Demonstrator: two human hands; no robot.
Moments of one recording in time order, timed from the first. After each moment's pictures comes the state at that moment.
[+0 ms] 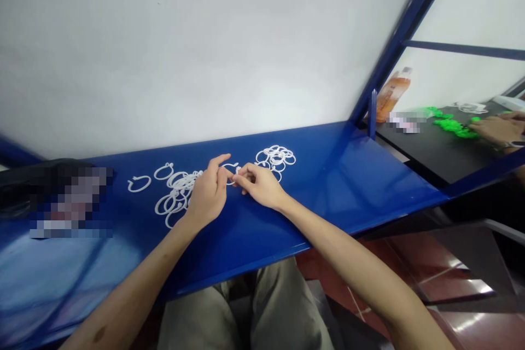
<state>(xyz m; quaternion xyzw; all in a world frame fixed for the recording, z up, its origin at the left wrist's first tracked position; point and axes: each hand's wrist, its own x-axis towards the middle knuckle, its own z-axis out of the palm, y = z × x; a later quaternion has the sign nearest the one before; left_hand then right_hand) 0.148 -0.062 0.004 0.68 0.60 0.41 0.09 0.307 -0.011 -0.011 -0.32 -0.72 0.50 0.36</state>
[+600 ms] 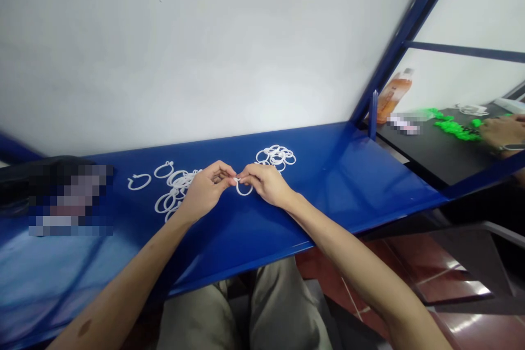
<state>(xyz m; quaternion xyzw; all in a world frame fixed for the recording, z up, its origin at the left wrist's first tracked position) 0.136 -0.058 0.009 0.63 0.54 0.46 0.32 0.327 -0.005 -0.002 -0.23 -0.86 0.27 0.37</state>
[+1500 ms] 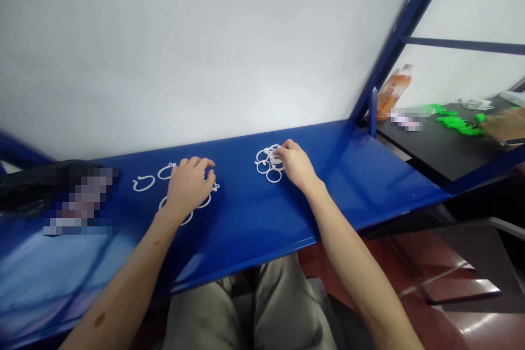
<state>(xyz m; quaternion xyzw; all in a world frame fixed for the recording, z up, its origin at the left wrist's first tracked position) 0.102 -0.051 0.007 0.69 0.69 0.19 -0.10 0.376 0.037 -0.001 -0.45 -0.83 0.06 0.33</state>
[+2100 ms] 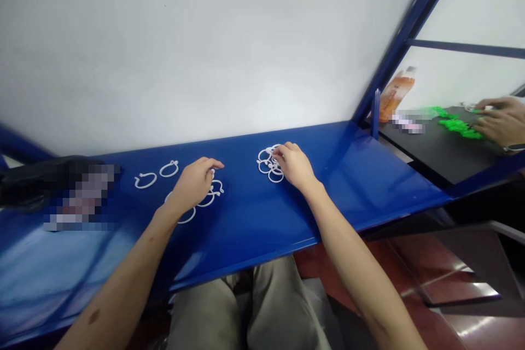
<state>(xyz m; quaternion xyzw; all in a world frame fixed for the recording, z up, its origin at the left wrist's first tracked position) 0.091 -0.044 0.008 0.73 0.62 0.27 0.08 0.373 0.038 -0.004 -0.44 -0.83 0.03 0.33</state>
